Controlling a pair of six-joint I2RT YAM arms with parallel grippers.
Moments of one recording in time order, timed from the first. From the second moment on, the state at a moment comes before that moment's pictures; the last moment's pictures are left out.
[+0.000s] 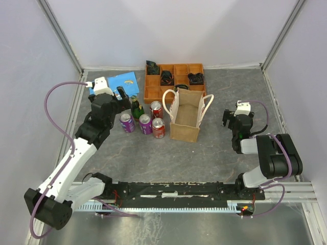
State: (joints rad) left arm -0.39 0.98 0.94 -0.27 -0.44 -0.38; right arm 0.05 1.51 0.33 0.84 0.24 0.02
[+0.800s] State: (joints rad) left arm -0.39 0.44 0.91 -0.35 -0.96 -0.35; right arm 0.05 1.51 0.33 0.84 0.24 0.02
